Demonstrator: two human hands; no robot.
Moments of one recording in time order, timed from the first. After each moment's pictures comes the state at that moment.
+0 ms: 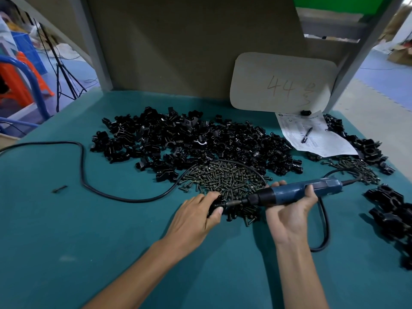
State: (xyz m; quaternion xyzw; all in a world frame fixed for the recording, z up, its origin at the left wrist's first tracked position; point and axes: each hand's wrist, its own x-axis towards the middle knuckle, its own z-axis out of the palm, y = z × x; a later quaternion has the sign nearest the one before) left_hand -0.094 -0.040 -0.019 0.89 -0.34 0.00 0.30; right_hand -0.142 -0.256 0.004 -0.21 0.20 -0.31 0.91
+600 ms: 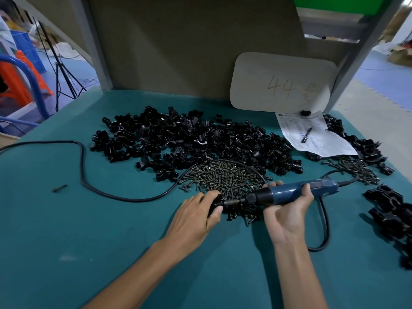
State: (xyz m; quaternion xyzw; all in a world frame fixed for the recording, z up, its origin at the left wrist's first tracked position) left_hand -0.095 -0.041 -0.022 0.90 -0.33 0.02 0.28; right_hand -0.139 -0.254 -0.001 -0.20 0.21 -0.30 0.91
